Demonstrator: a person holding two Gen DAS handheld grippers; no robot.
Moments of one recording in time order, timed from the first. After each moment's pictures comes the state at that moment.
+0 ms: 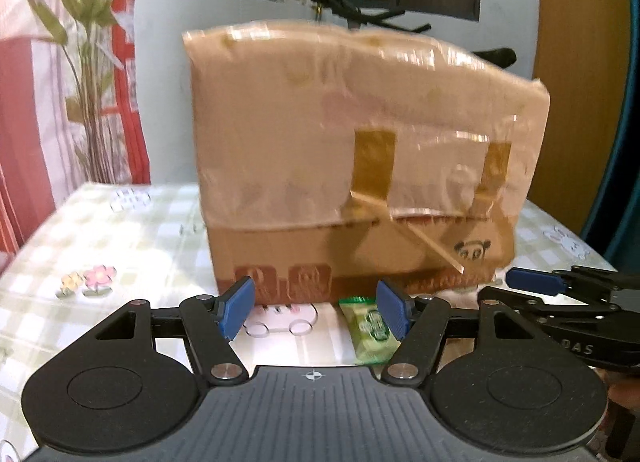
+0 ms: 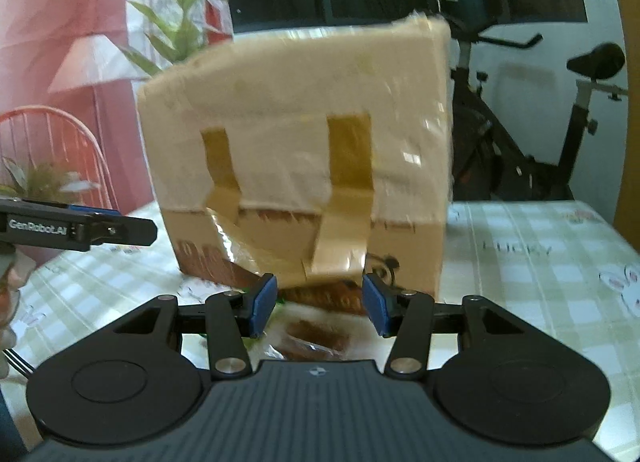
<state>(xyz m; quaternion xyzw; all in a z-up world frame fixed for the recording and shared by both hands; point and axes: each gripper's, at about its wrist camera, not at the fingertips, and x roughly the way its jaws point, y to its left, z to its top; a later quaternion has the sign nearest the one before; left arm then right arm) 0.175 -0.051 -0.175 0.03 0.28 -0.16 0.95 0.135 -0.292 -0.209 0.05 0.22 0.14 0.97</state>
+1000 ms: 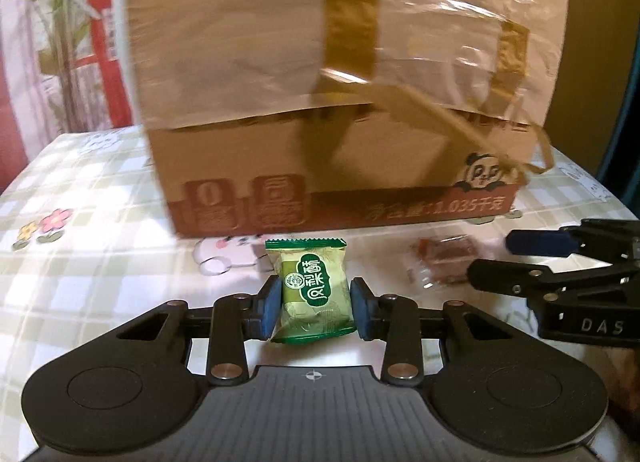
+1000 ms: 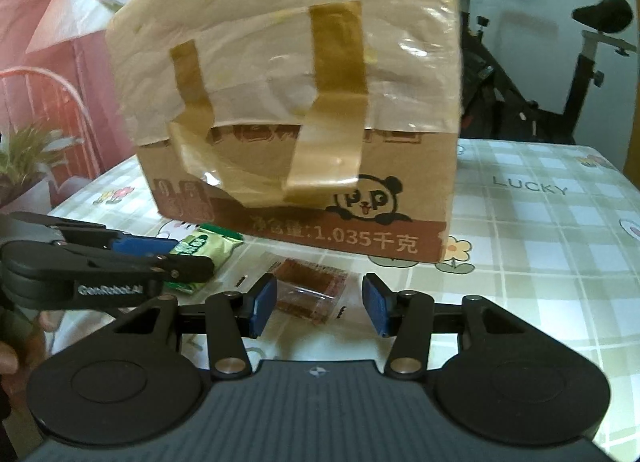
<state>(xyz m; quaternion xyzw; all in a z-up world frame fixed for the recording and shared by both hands) 0.184 -0.074 -0.230 0.05 0.34 -0.15 0.93 0.161 -0.288 -0.235 0.04 0.30 0.15 0.94</state>
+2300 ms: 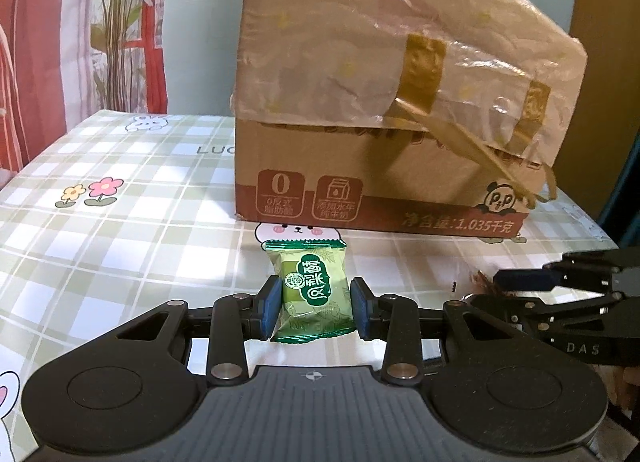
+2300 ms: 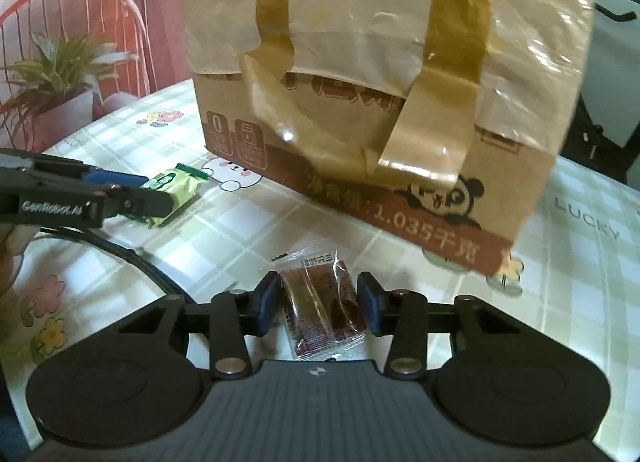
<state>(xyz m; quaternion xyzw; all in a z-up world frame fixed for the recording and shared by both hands) 0.162 -0.027 -0.218 -0.01 0.33 -0.13 0.94 0.171 -0.269 -0.237 -0.06 0.34 0.23 0.91</state>
